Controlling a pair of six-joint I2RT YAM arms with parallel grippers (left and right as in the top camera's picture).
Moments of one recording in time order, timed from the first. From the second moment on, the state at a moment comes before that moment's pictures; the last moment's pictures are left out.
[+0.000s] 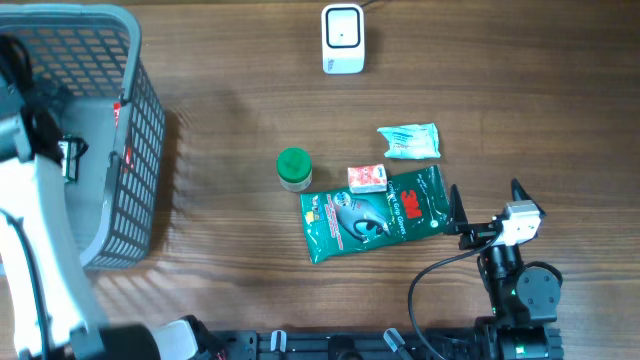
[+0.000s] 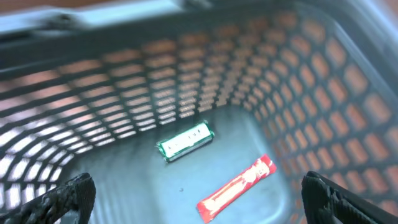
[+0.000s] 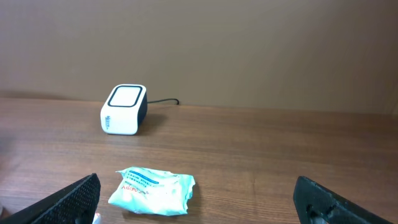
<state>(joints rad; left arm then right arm) 0.39 1.48 1.54 -0.92 -0.43 -0.60 0.04 0.02 0.01 0.00 -0.04 -0.01</state>
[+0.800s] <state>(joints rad) 0.40 2.06 1.51 -0.85 -0.02 -0.24 0.04 0.02 0.01 0.00 -0.04 -0.01</state>
